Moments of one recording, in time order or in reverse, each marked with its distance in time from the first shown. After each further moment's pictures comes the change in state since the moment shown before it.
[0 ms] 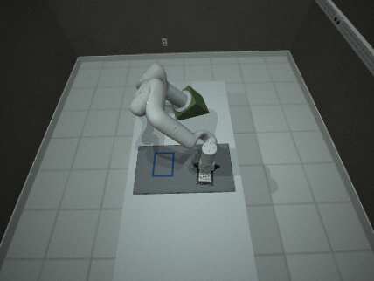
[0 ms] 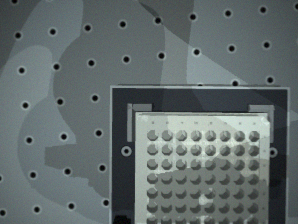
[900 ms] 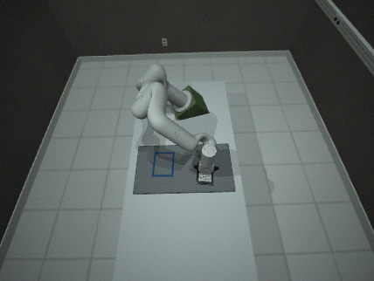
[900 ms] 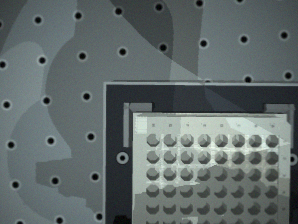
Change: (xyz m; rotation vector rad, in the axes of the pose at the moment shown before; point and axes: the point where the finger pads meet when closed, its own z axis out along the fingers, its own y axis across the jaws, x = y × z) arm 0.000 0.000 0.027 0.000 0.000 0.000
